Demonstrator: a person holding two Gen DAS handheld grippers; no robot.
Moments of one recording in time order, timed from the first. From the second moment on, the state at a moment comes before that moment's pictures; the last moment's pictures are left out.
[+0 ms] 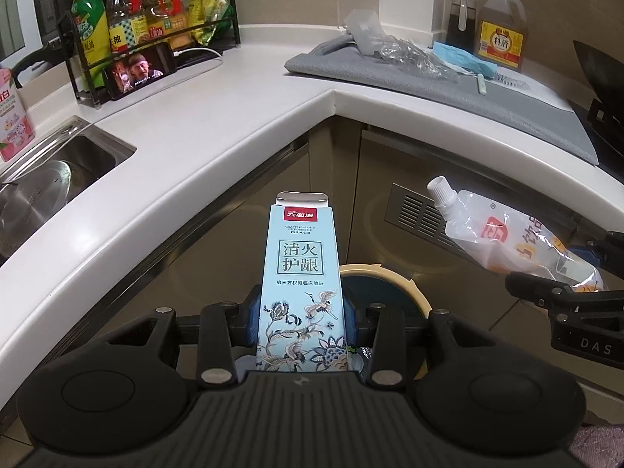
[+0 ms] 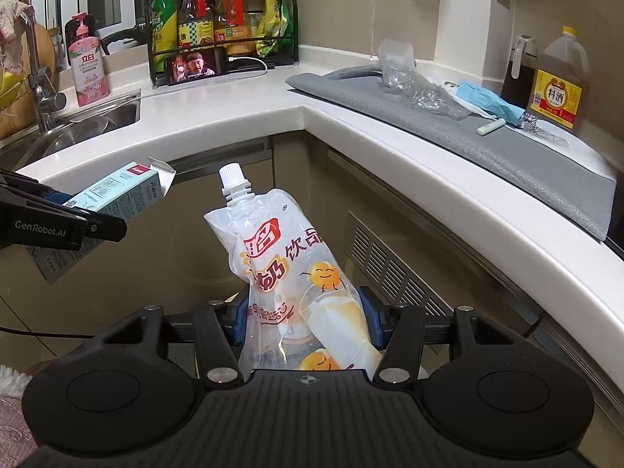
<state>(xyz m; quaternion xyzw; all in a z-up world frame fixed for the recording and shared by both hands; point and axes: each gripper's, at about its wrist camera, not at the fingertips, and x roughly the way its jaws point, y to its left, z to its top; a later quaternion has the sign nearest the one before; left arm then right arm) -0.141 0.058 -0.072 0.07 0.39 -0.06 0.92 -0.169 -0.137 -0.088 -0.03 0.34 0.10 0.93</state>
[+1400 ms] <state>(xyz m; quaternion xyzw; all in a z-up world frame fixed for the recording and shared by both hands) -0.127 0.056 -0.089 0.07 0.42 -0.07 0.90 -0.150 -0.134 -0.101 -0.03 0.38 0.12 0.91</state>
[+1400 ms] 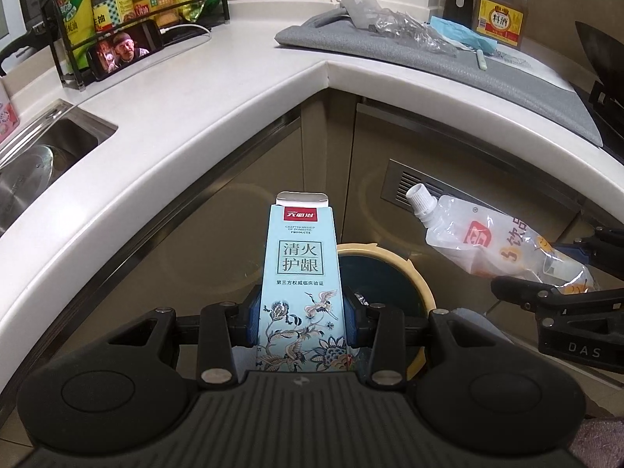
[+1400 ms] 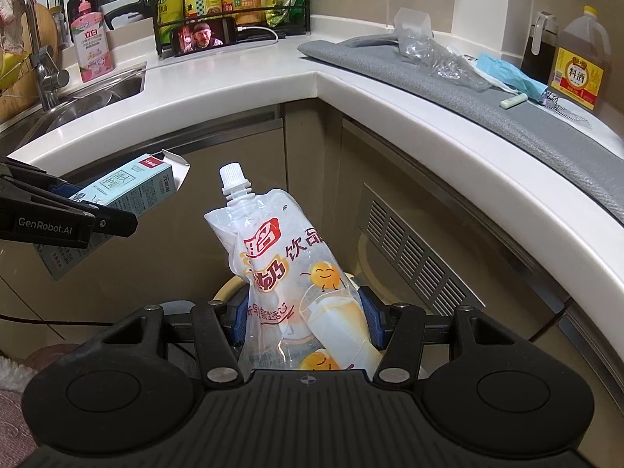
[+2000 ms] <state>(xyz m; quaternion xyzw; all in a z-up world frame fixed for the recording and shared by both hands) -0.088 0.048 -0.112 0.07 0.45 -0.08 0.88 -0.112 -0.142 -0.131 0.00 0.44 0.11 0.89</state>
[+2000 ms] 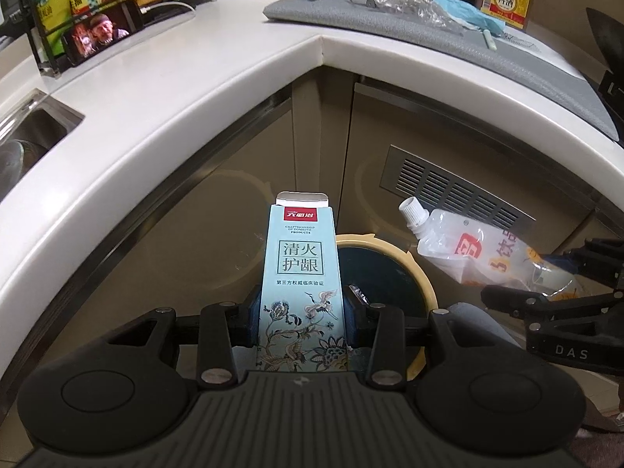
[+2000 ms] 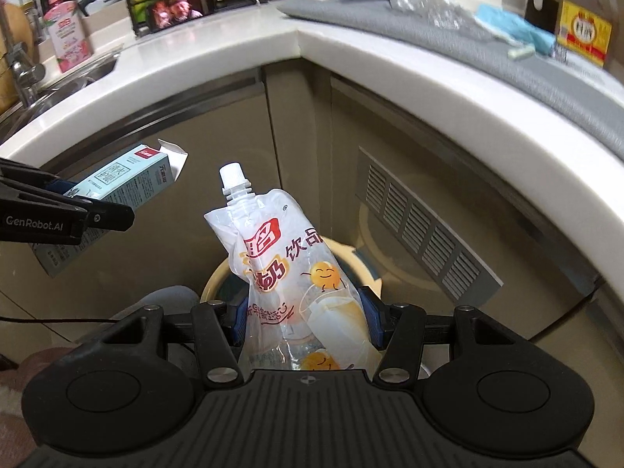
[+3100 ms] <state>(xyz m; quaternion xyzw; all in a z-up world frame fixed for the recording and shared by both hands) 0.006 0.017 -0.250 0.08 0.60 -0.09 0.79 -0.015 -0.121 -0.246 0.03 0.61 0.07 0.79</state>
